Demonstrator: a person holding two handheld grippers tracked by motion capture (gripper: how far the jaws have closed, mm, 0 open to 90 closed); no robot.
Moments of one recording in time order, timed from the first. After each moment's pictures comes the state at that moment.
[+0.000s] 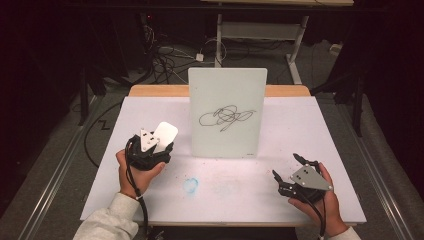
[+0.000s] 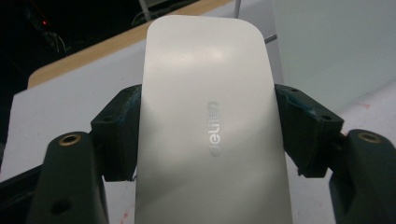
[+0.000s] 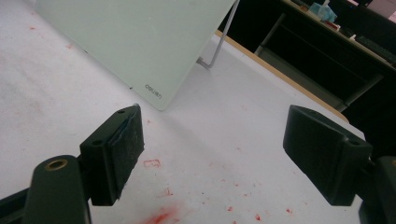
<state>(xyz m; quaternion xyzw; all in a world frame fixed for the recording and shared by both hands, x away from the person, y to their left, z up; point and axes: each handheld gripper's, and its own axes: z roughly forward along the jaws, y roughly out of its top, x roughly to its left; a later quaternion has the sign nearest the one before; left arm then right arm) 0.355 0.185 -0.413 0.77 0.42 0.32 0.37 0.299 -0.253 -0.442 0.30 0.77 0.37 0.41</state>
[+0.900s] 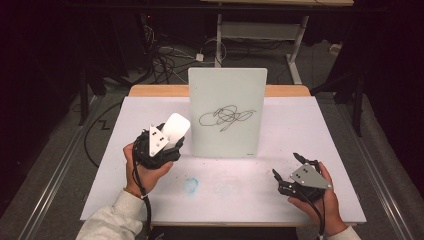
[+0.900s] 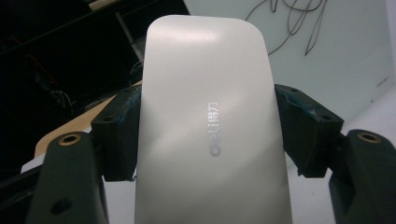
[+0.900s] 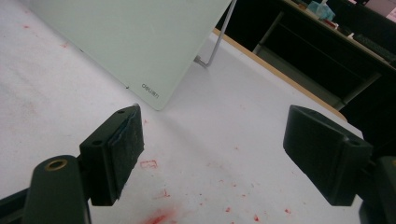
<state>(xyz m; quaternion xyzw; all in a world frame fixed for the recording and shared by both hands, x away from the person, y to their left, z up) 0.347 0.156 -0.387 0.77 0.34 0.37 0.41 0.302 -0.253 -0.443 0.31 0.77 0.37 0.42</state>
